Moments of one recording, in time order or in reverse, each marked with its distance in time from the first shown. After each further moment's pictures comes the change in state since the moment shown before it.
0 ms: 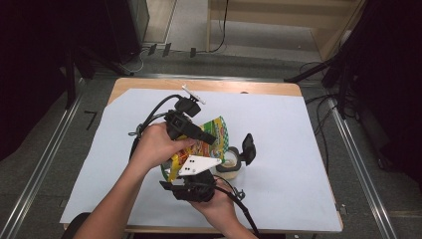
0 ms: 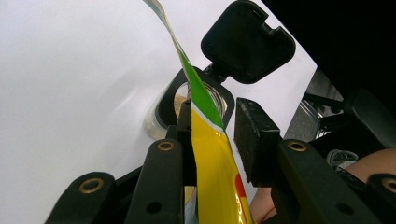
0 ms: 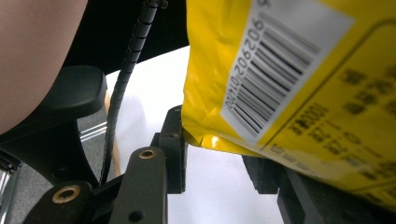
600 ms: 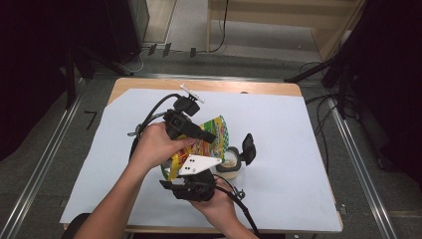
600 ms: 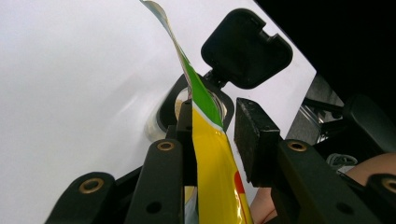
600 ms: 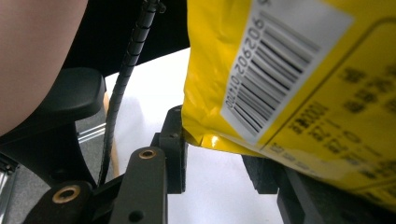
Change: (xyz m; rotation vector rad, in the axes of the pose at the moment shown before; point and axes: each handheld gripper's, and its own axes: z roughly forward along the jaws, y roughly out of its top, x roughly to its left) left arm -0.001 0.000 -0.004 -0.033 0.008 0.006; right arm -0.001 0.002 -0.001 -0.009 -0.004 -0.006
